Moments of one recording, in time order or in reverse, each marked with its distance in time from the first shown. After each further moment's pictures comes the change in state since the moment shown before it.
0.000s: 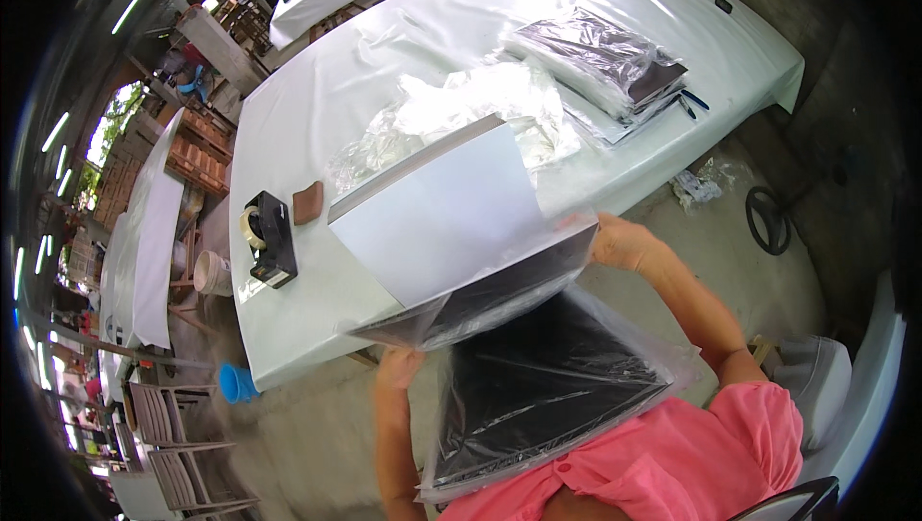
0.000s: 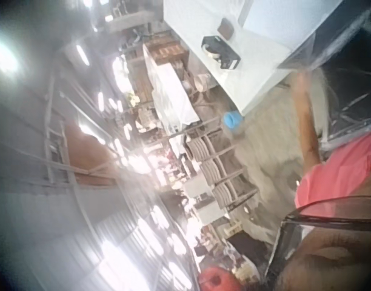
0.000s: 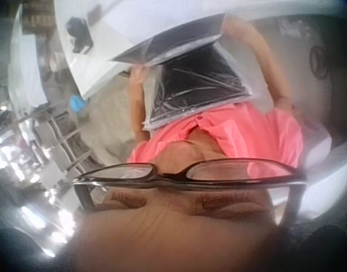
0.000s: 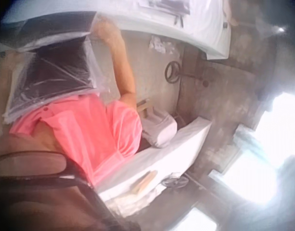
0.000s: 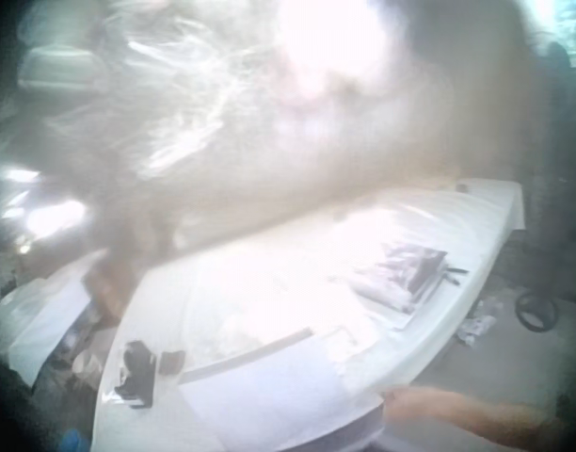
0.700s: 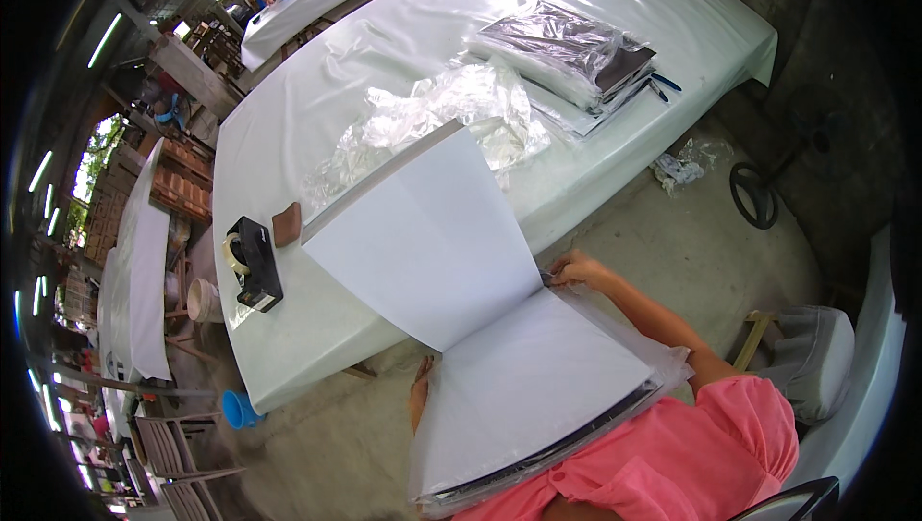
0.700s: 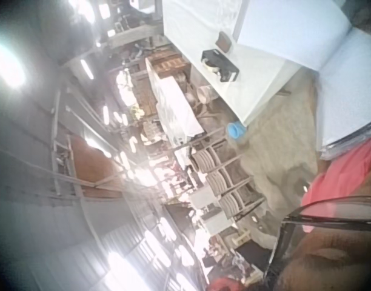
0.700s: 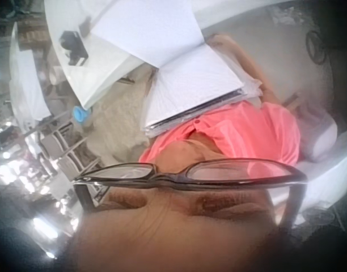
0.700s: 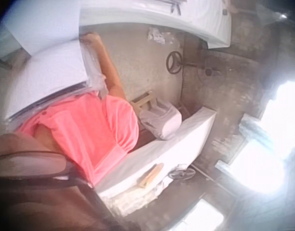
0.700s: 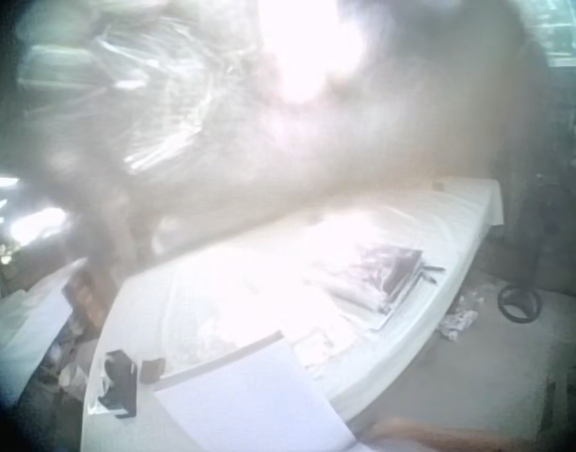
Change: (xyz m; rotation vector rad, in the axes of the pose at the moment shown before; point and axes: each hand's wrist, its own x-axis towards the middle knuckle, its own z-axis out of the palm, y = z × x) left_hand -0.056 0.014 0.088 -1.518 0.336 -0.907; right_hand 0.055 0.154 -0.088 -0.467 0.364 0.182
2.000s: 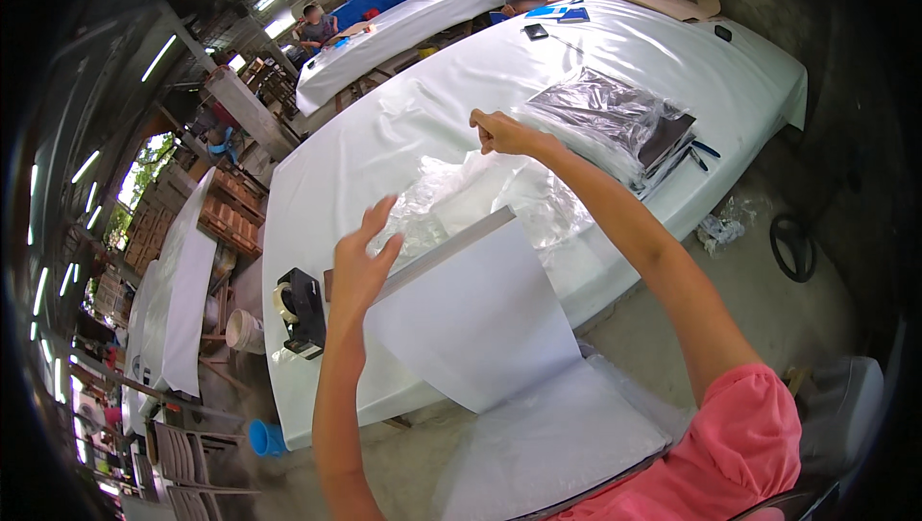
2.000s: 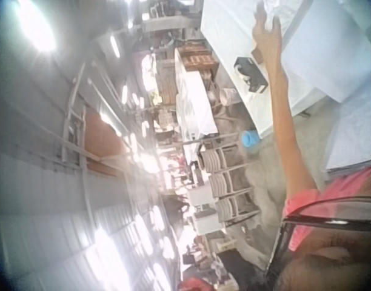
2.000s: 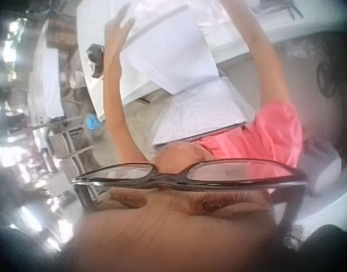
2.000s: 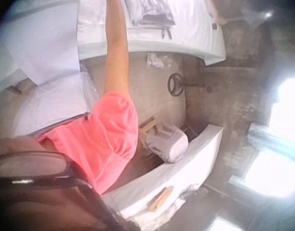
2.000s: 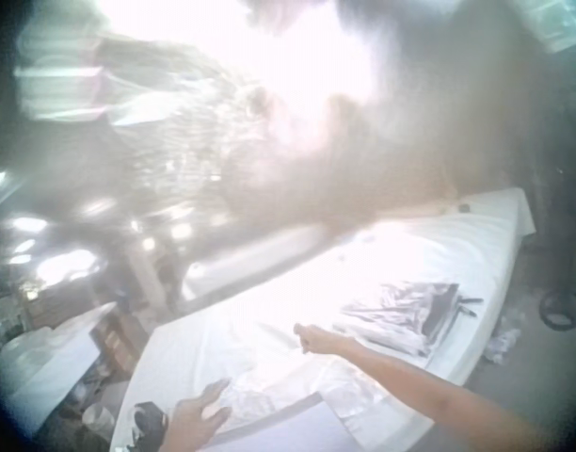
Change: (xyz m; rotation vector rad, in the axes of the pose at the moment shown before) left_hand 0.036 0.325 0.272 1.295 -0.226 1.030; right_hand 0.122 -0.395 -0.043 -0.628 0.114 -1.114
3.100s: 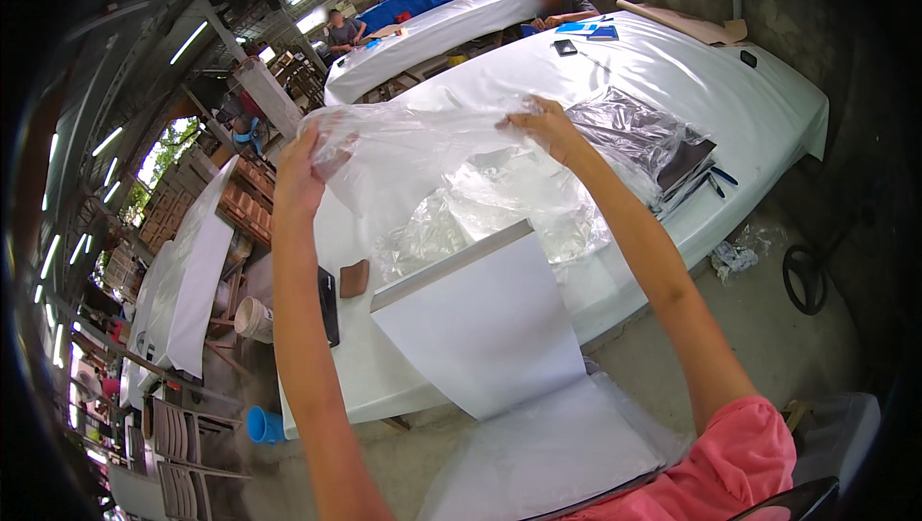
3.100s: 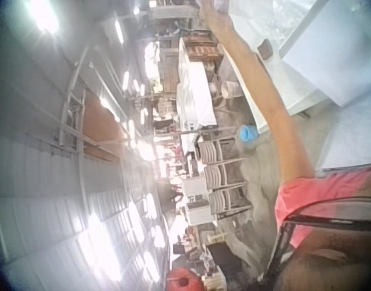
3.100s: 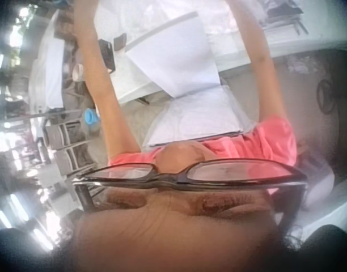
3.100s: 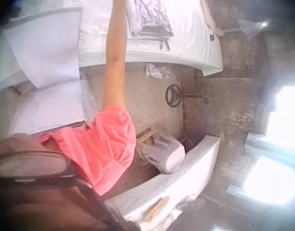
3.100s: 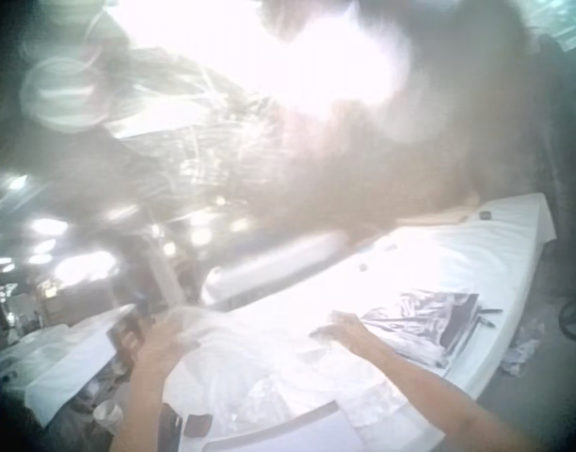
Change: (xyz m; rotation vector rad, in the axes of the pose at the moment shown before) left_hand 0.106 -0.024 -0.097 -0.906 0.194 -0.141; right_hand -0.015 -0.038 -0.024 1.012 0.382 0.099
